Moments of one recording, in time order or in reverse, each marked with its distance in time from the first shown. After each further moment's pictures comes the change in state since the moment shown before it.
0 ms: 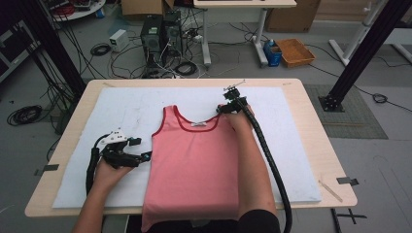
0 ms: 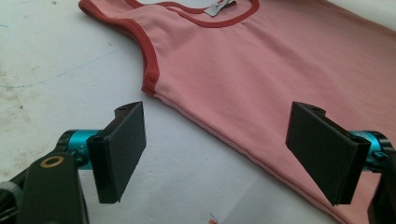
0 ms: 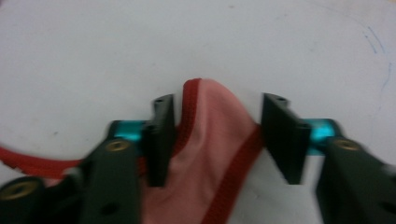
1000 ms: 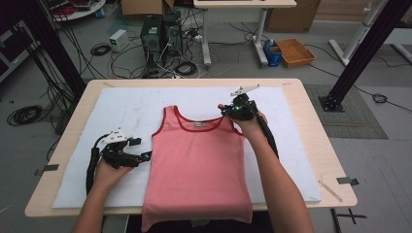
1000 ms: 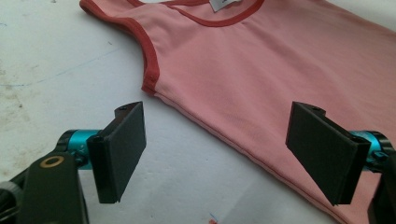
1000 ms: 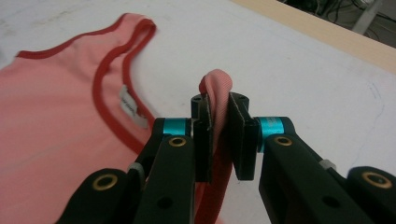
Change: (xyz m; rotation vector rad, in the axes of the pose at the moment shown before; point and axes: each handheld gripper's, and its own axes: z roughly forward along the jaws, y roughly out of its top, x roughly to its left) left arm 0.000 0.000 0.000 0.001 -0.001 0.000; right arm 0.026 -0.030 -0.091 -0.204 0.166 -0.169
